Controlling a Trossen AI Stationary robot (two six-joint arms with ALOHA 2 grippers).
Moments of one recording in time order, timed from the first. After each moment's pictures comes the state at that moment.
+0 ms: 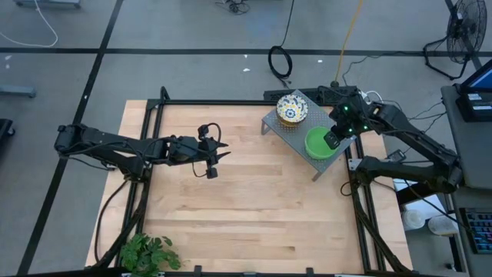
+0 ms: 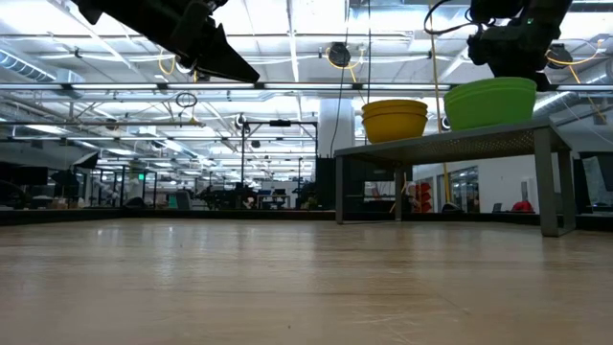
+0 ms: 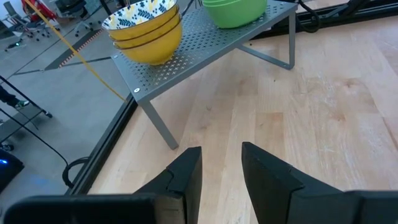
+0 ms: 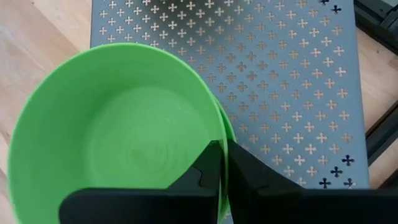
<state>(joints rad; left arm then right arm) -0.03 1.18 0.73 0.05 -0.34 0.16 -0.69 0.91 0.99 -1.18 -0.08 0.17</state>
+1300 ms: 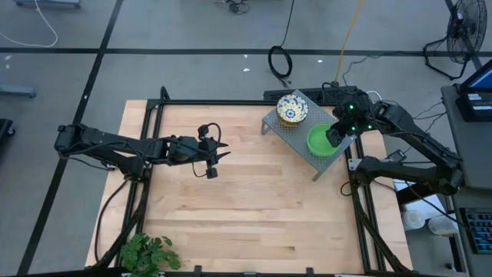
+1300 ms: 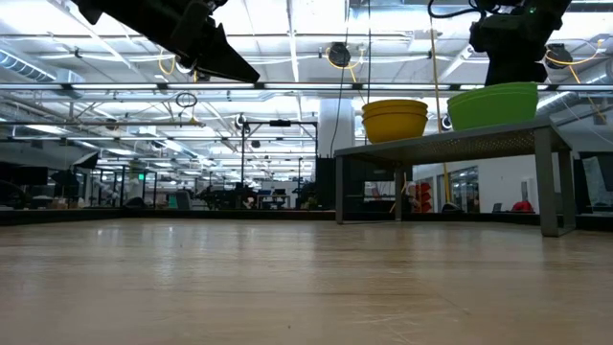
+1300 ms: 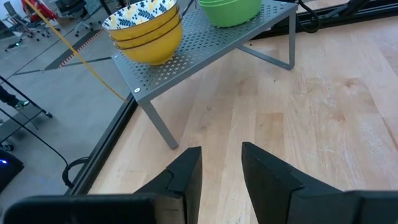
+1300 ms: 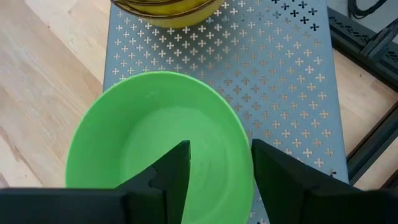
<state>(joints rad) -0.03 1.18 0.73 0.05 -0.34 0.16 -0.69 0.86 1.03 -1.15 -0.08 0.17</state>
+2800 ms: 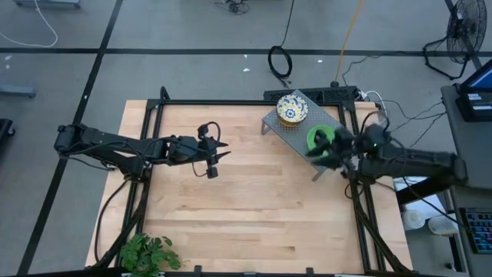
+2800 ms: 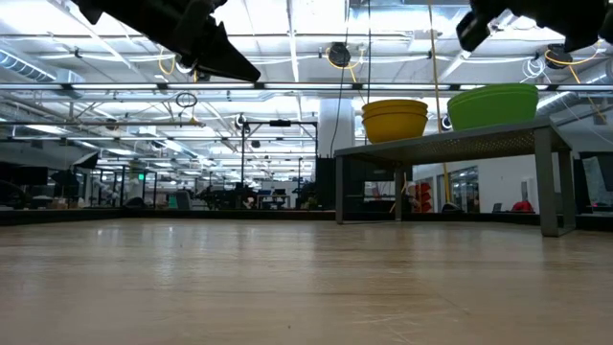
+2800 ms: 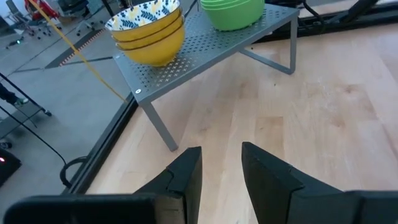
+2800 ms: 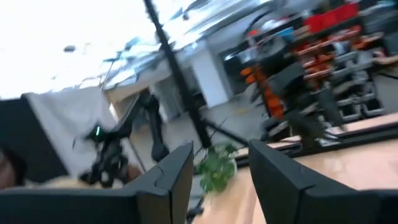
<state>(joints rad) -0.03 1.18 0.73 0.06 -0.34 0.14 -0.28 0.55 0.40 0.44 -0.59 0.57</state>
